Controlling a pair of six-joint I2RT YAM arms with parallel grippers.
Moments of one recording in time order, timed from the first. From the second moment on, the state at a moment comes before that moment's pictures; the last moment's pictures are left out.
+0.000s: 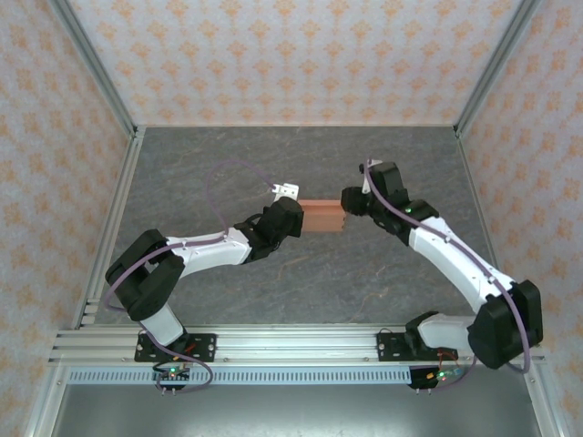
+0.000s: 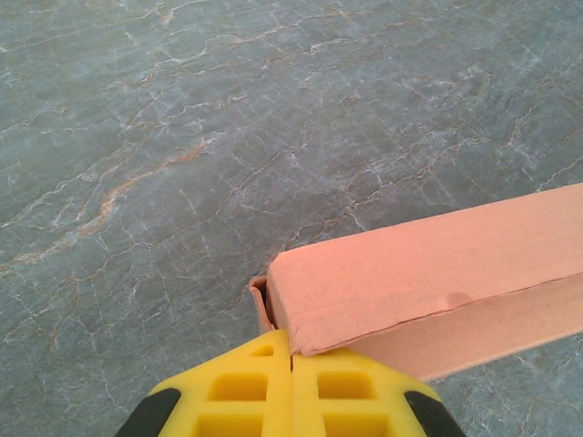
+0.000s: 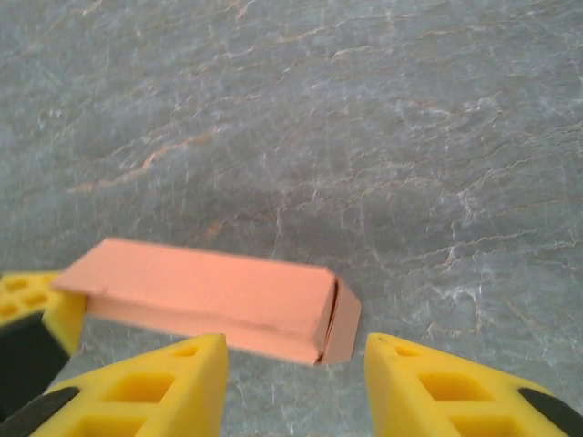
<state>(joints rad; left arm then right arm) -0.78 1.66 0.93 0.06 -0.42 -0.40 0.42 1.27 1.00 -0.45 -0.01 0.37</state>
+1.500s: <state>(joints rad) -0.81 1.59 0.88 0.01 -0.46 -0.40 0.37 1.43 0.82 -0.11 -0.20 0.59</state>
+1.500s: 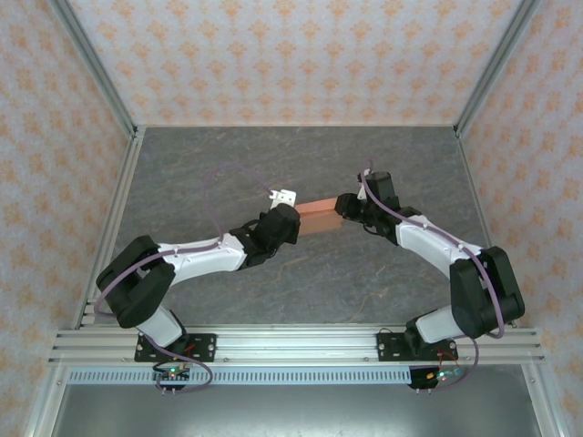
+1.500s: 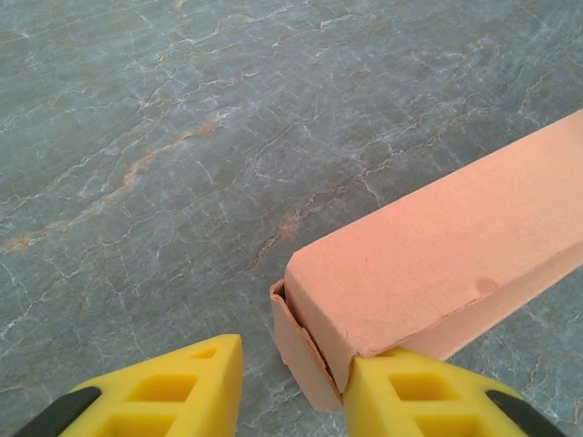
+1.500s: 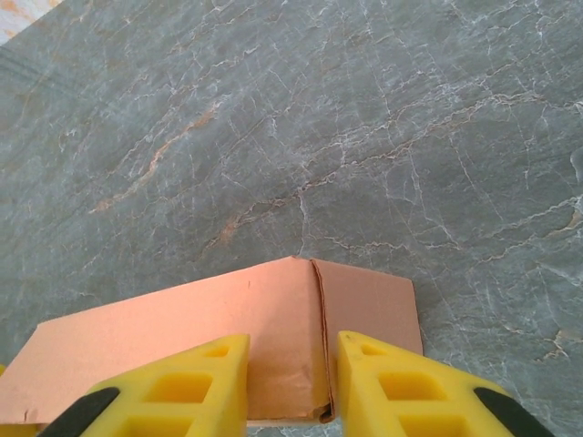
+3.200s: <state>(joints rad) -0.80 1.44 0.80 -0.07 -0.25 -0.25 0.45 1.42 0.81 -0.11 -0.06 0.61</state>
